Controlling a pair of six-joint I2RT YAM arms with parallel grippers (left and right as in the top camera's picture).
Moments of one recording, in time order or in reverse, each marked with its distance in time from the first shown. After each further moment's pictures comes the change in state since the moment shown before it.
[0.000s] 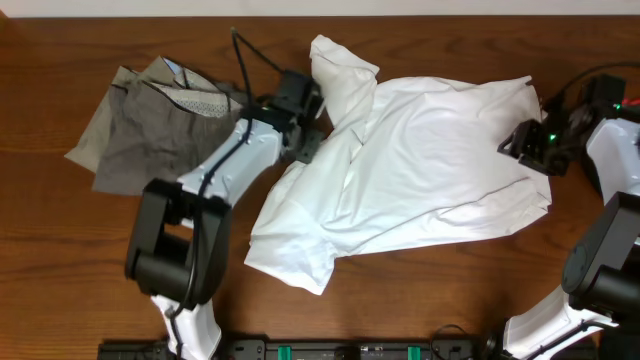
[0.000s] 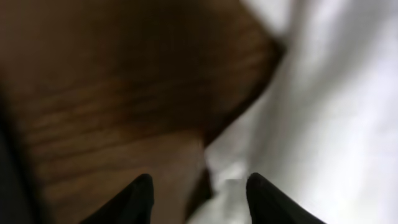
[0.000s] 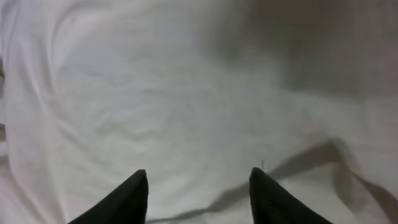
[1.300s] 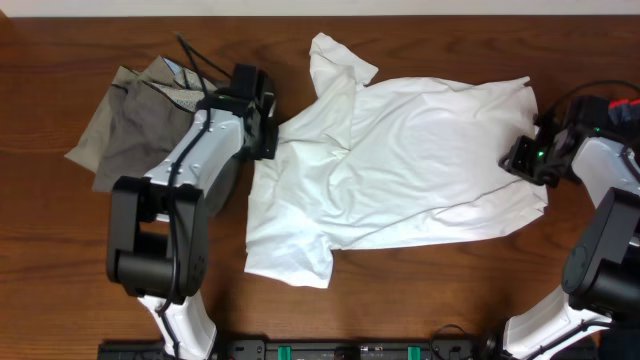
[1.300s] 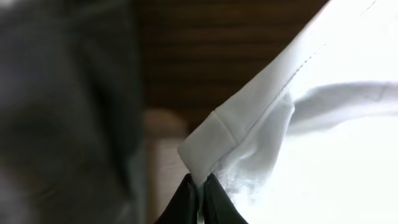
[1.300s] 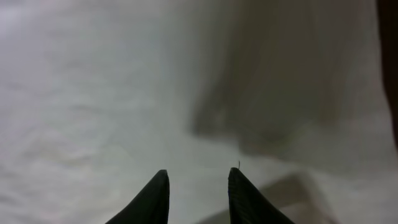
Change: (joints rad) left arm 0.164 -0.027 0.008 -0.156 -0.065 -0.093; right arm 0.001 0.000 -0.192 0.247 0.089 0.006
